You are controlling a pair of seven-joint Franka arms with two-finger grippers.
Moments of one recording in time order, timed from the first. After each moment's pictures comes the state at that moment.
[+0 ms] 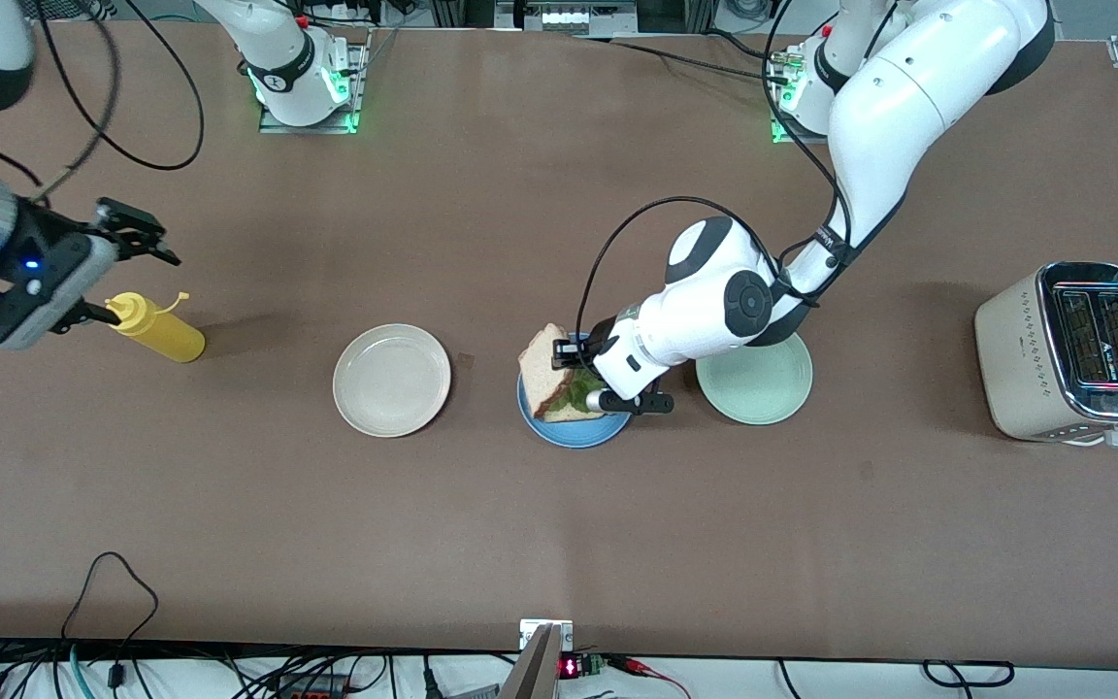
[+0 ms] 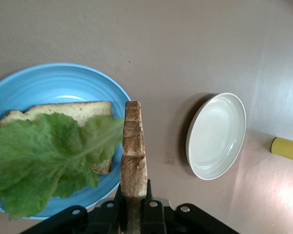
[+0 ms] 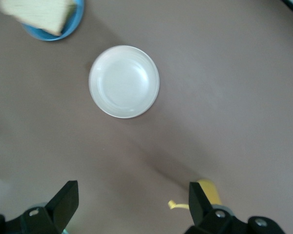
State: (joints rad) left arm 0.00 0.85 -0.74 -1.51 -0.06 2.47 -0.54; right arm 0.02 0.20 0.09 -1.45 0.08 1.57 -0.57
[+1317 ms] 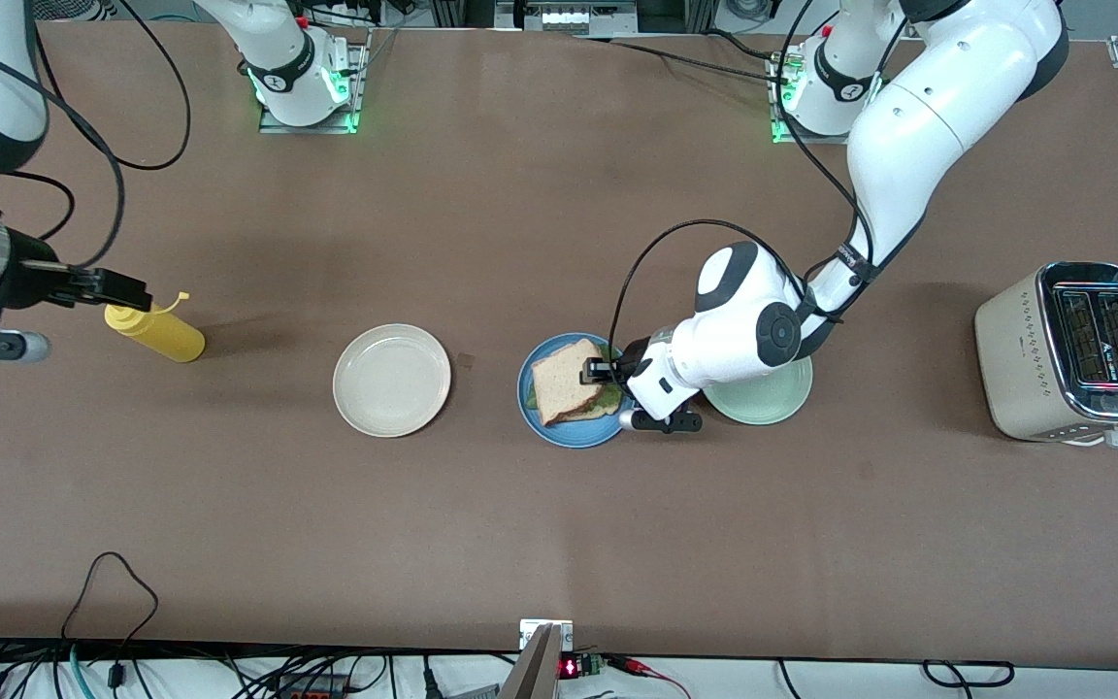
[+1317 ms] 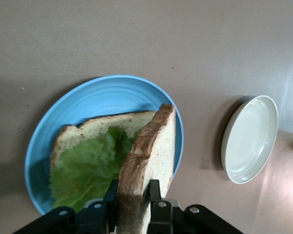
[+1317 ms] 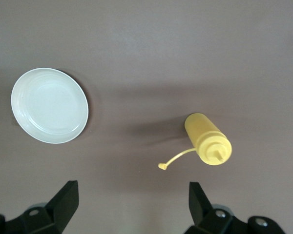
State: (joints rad) left arm 0.06 0.89 -0.73 -1.56 -0.06 2.47 -0.44; right arm -0.01 0.21 0.00 -1.49 0.00 1.58 0.03
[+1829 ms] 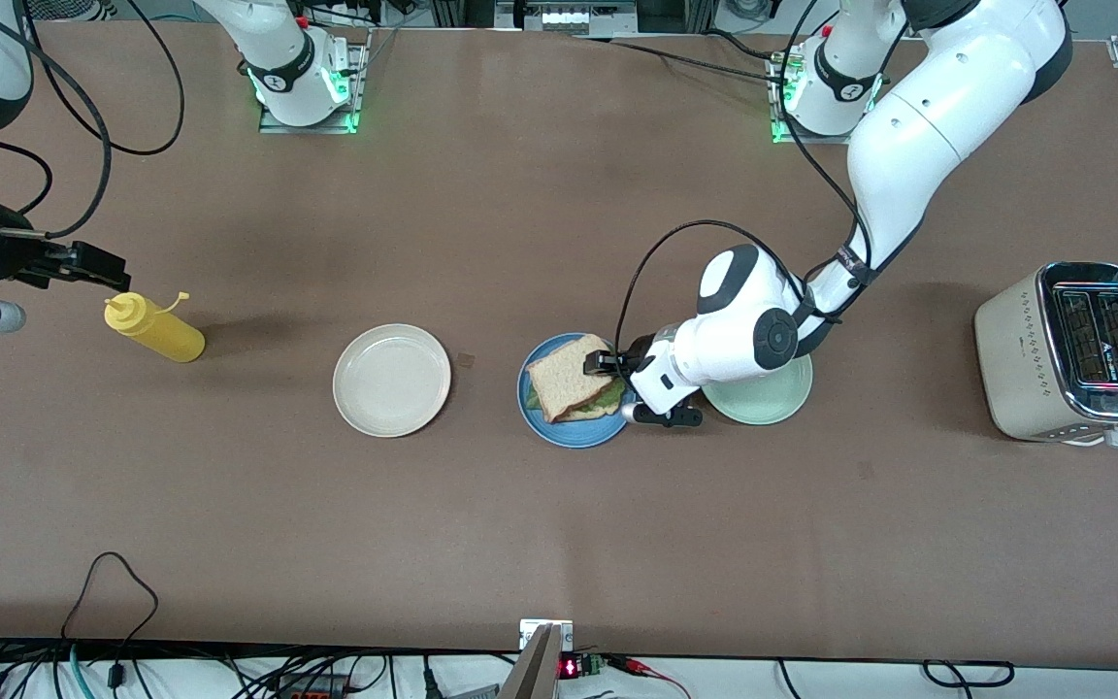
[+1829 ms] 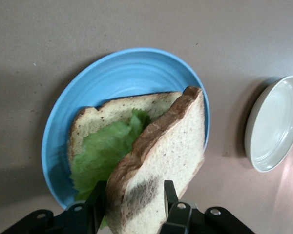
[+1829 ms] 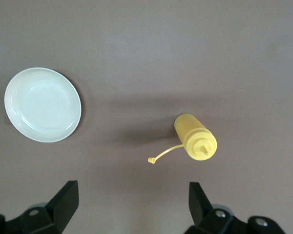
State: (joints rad) left arm 0.08 0.90 -0.73 -1.61 -0.06 2.46 -0.38; right arm -0.01 0.15 0.00 -1.55 -0.03 1.61 0.02
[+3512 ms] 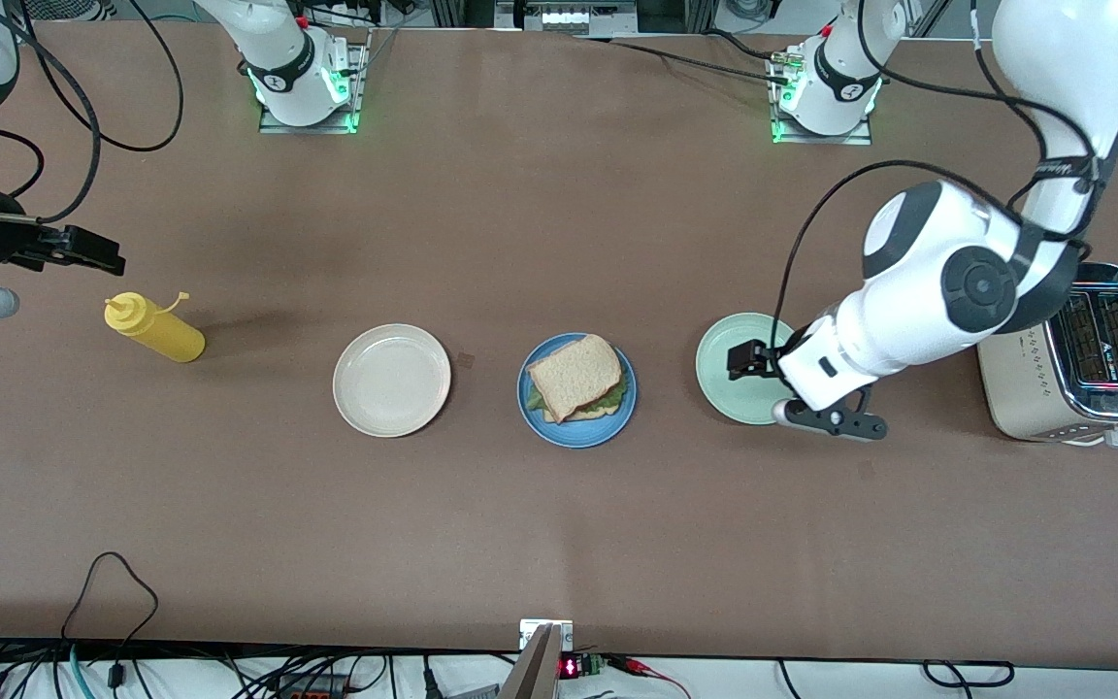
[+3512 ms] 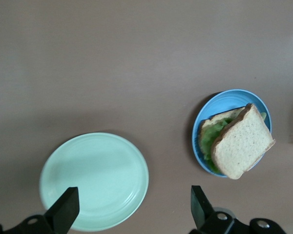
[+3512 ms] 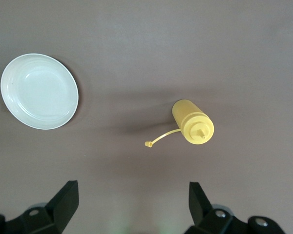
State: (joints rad) left arm 0.31 0.52 -0.73 -1.53 0.14 1.96 -0.29; right arm -0.02 0.13 0.00 -1.55 -0.03 1.54 0.02
